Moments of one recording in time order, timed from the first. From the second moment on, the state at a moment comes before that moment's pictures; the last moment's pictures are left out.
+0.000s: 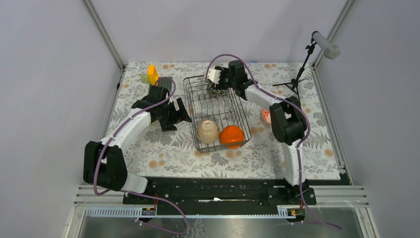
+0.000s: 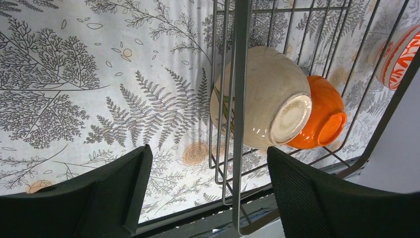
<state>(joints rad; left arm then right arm) -0.25 1.41 1.04 -0.66 0.31 -0.64 0.47 2.16 1.66 0.04 -0.29 -1.02</state>
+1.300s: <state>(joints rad) -0.25 1.45 1.18 -0.74 0.29 -0.62 0.48 2.08 1.57 0.18 -0.22 -1.00</state>
